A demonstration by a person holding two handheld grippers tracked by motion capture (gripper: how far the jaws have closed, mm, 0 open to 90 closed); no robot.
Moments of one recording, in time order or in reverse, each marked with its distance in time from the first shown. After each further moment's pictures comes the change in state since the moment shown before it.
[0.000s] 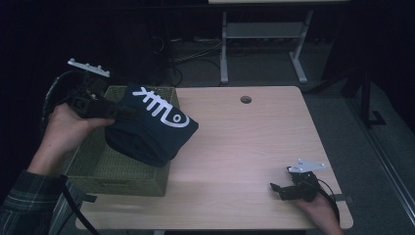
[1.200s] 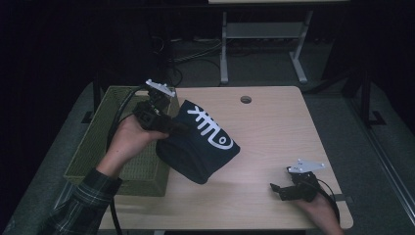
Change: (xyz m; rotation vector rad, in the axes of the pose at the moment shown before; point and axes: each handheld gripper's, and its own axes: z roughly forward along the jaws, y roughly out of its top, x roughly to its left) left arm -0.059 0.023 0.106 0.086 -0.143 0.134; right arm 0.000 0.000 0.000 -0.001 0.008 -0.005
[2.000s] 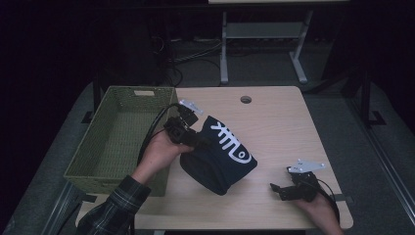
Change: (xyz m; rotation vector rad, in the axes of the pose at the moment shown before) left arm -0.014 -0.001 0.080 0.037 -0.053 0.044; right arm 0.000 0.000 0.000 0.000 0.000 0.000
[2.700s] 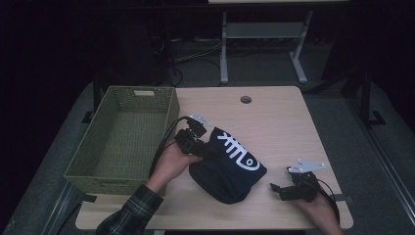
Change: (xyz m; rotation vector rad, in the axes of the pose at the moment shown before) left arm 0.001 -0.016 0.047 -0.001 -0.033 -0.032; right arm 0.000 0.000 0.000 0.002 0.000 -0.003
